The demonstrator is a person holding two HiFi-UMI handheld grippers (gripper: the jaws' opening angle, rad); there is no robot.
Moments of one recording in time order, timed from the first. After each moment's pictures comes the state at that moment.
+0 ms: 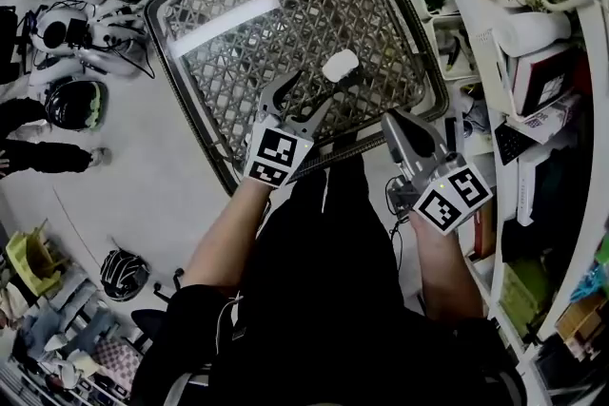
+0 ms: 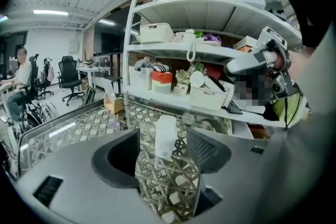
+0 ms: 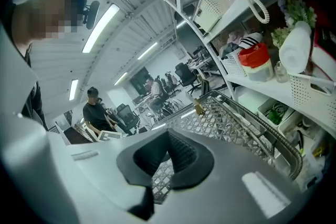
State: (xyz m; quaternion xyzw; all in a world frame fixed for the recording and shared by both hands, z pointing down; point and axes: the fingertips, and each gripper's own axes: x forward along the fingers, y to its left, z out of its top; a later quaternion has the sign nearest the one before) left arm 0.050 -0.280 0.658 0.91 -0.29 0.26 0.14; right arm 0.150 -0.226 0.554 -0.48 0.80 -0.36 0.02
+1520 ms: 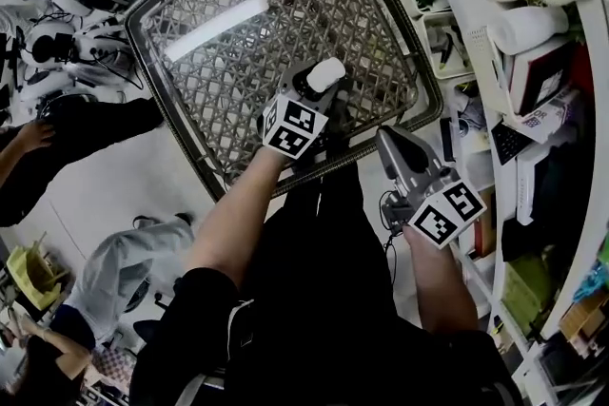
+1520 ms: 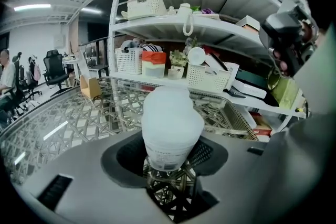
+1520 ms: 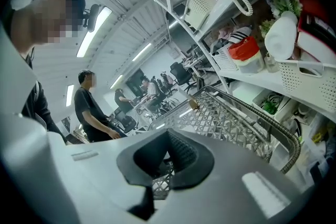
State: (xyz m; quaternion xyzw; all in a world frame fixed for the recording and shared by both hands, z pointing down) left arm 0.107 -0.304 0.750 0.91 -0.23 0.32 0.13; right arm 0.161 -0.211 0.579 -0.49 0.78 -0.39 0.04
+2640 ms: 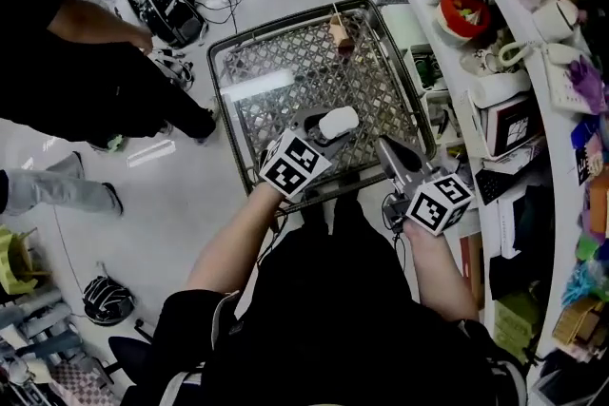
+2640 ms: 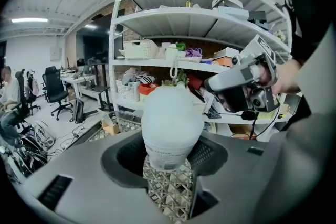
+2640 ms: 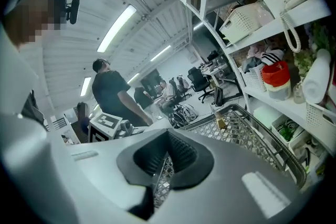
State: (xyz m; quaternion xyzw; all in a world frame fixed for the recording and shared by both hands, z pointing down) left arm 0.035 -0.262 0.537 0.93 -0.20 0.29 0.10; right arm 0.097 -0.225 0.464 -0.45 0.83 -0.32 0.03
